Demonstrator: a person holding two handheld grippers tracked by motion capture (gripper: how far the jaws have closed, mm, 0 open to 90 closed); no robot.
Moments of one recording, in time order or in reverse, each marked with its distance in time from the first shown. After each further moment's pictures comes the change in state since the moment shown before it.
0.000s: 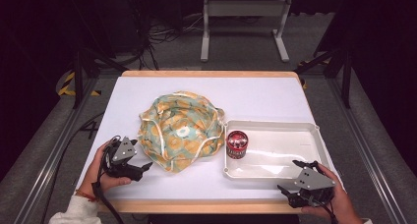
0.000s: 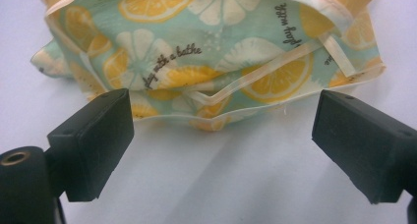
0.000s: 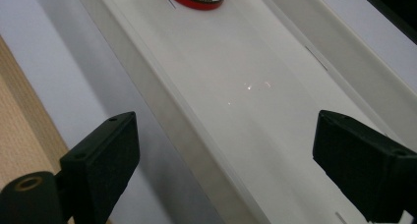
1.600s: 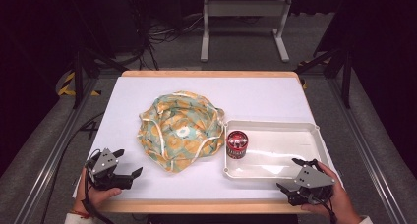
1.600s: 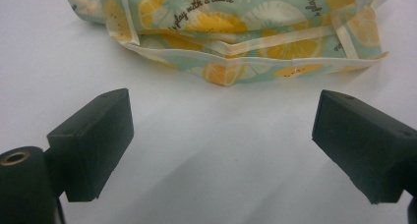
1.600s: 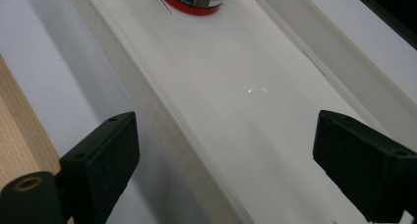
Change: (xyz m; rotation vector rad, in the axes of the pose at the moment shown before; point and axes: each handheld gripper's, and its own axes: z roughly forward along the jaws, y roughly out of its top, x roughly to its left) left arm -0.006 -0.046 -0.015 -0.113 0.046 -0.190; right arm -0.004 0.001 0.003 -0.015 0.002 0.000
